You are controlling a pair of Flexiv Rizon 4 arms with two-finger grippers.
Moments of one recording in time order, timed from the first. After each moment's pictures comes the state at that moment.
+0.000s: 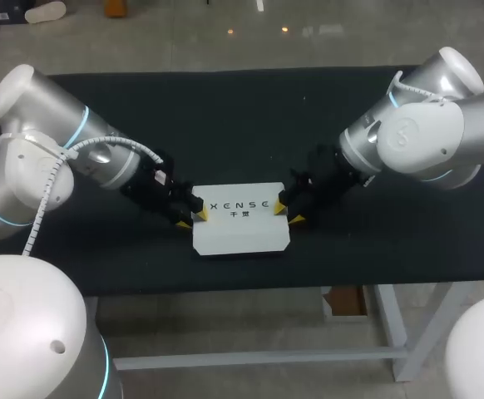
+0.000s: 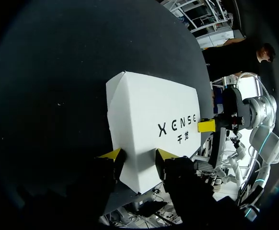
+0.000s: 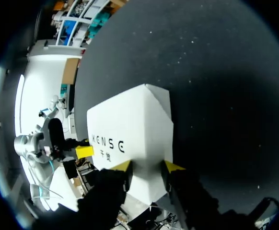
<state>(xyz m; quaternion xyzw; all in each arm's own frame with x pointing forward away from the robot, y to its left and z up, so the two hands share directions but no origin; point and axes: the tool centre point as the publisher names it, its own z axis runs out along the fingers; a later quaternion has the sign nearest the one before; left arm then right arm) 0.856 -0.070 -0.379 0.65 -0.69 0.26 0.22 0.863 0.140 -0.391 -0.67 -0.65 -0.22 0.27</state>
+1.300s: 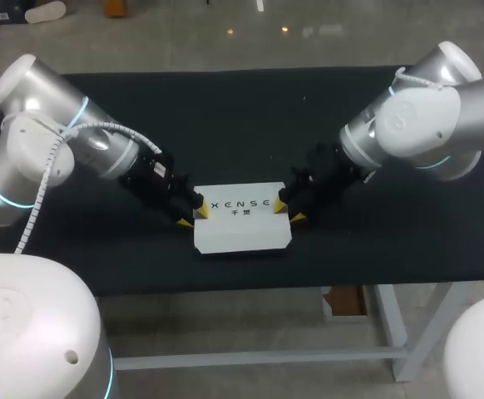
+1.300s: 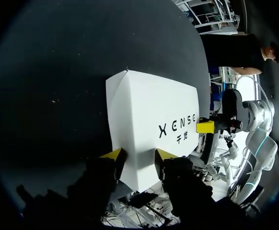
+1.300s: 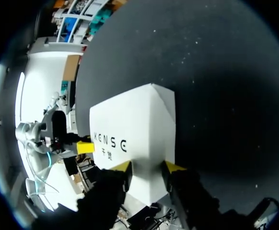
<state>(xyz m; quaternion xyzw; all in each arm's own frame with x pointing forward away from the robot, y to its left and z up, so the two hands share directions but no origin) 0.857 -0.073 -0.373 0.65 -0.67 0.23 0.27 0.862 0.141 -0.383 -0.66 -0.66 -0.21 0.29</state>
